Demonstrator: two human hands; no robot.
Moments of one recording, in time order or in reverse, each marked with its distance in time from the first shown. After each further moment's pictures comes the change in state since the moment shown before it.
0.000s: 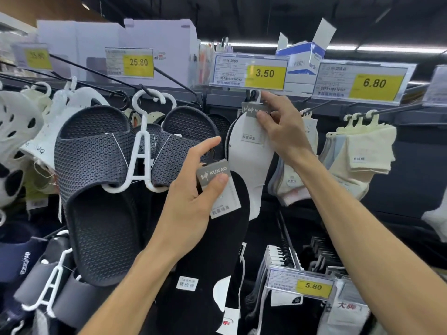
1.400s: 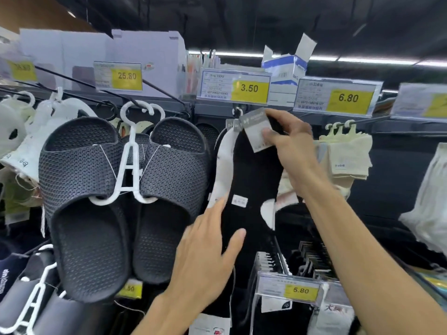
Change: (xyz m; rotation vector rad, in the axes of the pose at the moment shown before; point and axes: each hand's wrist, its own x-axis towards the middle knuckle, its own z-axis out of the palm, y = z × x) left_hand -0.046 -0.033 0.046 0.636 -0.080 -0.071; right_hand -0.031 -0.027 -0.030 0.169 0.125 0.217
